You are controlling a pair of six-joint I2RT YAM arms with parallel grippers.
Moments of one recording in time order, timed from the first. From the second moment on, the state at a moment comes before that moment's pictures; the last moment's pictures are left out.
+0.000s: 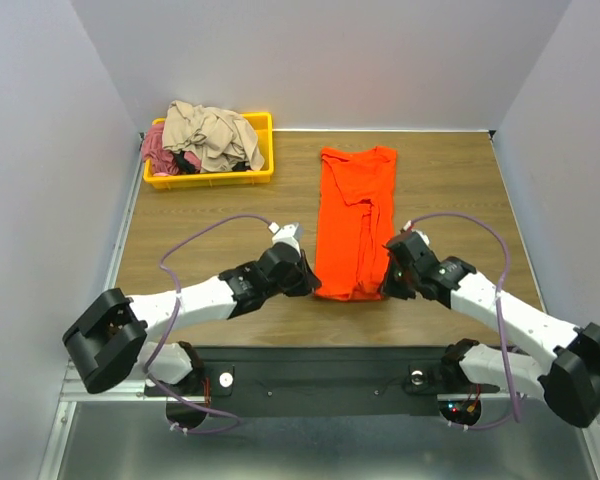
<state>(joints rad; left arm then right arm) -0.95 1.27 0.61 0.02 -0.08 -0.89 0.64 1.04 0.65 -0.62 0.12 0.84</state>
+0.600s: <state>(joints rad) -0.71 1.69 1.09 0.03 -0.02 -0.69 0.57 1.47 1.00 -0.53 0.46 0.73</state>
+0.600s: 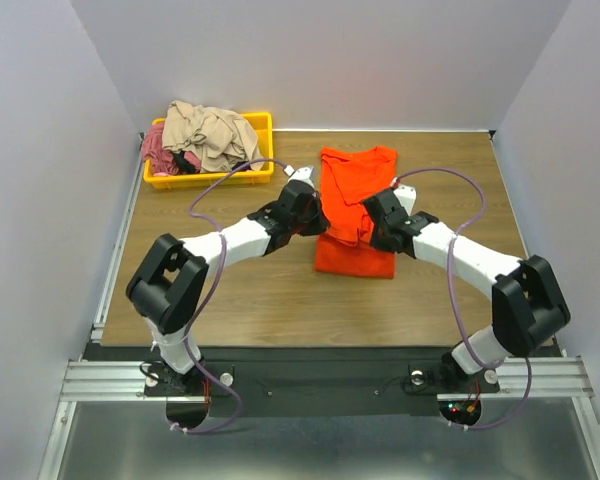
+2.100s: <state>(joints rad) -0.57 1.47 0.92 0.10 0.01 -0.65 0.36 1.60 1.07 -0.27 0.11 0.54</state>
